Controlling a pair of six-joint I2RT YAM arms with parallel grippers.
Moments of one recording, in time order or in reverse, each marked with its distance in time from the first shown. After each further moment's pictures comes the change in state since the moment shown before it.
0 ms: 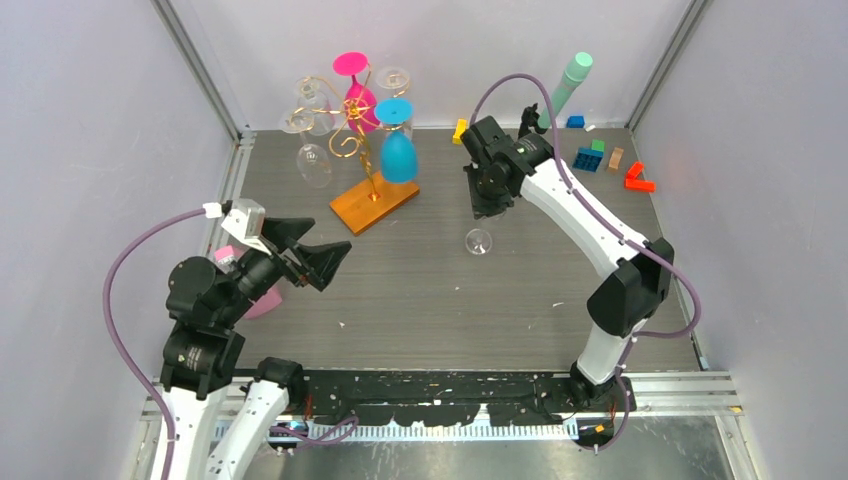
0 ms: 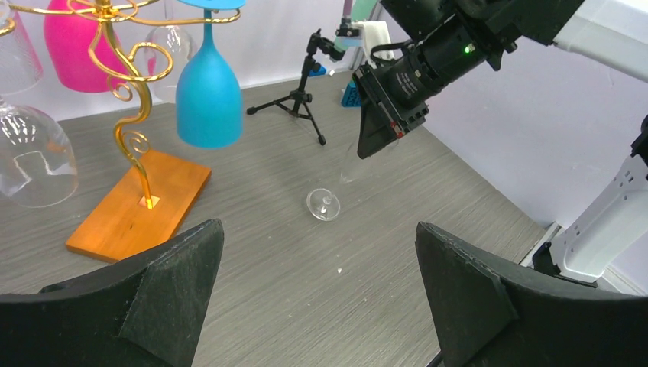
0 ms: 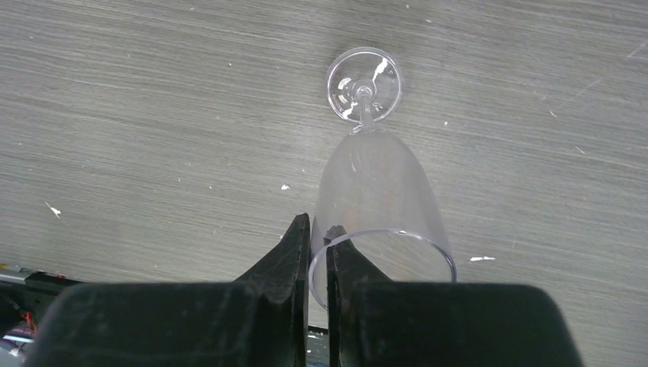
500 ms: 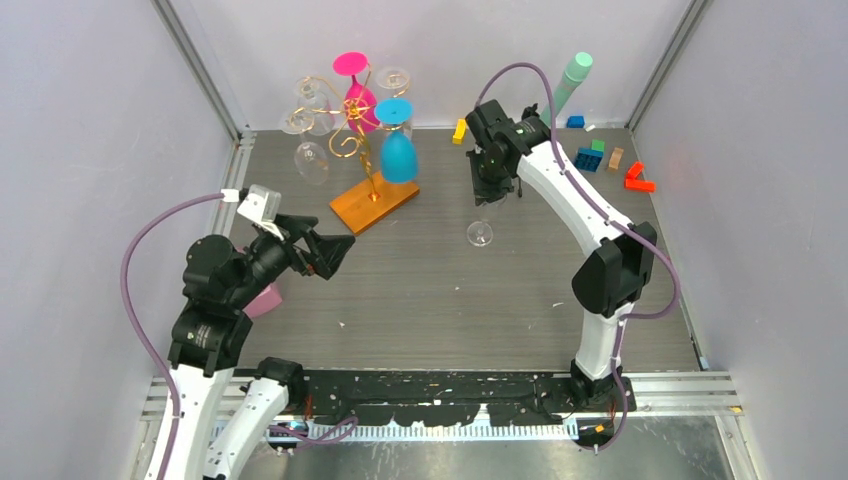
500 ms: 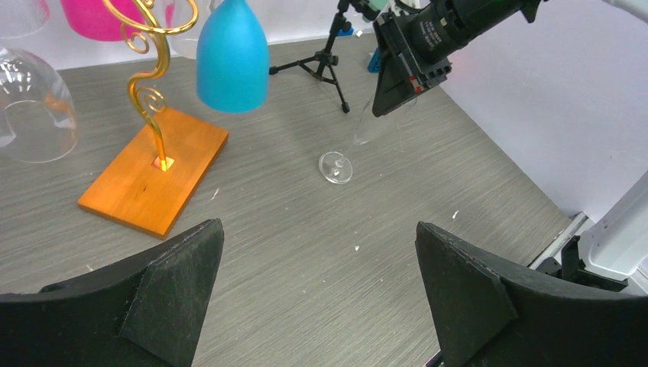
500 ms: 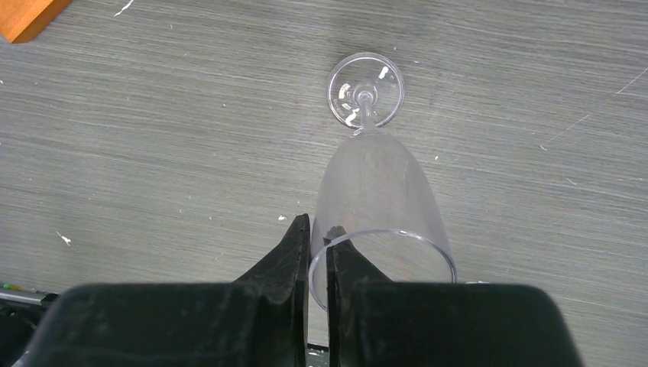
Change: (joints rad) left arm -0.002 0.091 0.000 -0.040 -0.036 0.034; right arm -0.079 0.155 0.166 -0.025 -0.053 -0.042
